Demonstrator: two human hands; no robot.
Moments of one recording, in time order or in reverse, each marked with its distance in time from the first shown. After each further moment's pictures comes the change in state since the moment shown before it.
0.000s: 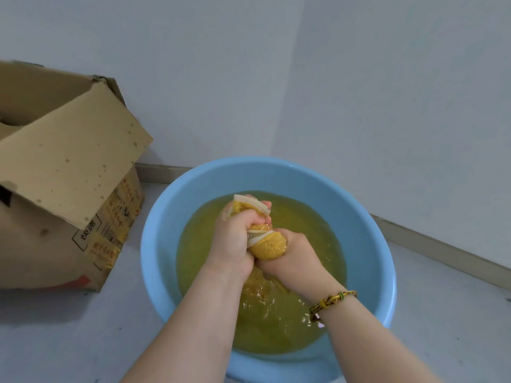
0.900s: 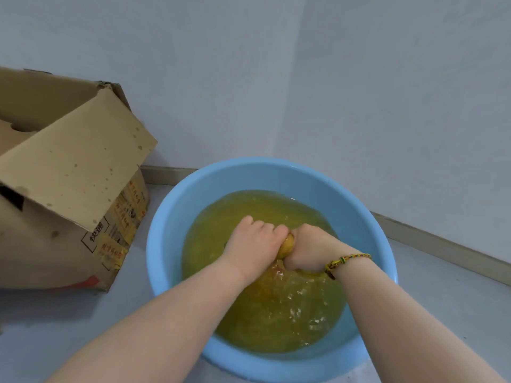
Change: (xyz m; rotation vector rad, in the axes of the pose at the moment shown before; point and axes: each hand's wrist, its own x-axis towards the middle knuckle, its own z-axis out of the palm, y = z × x) left_hand 0.017 -0.019 -0.013 2.308 -0.462 0.671; right_hand 0.030 0.005 -0.032 -0.755 -0.270 0.093
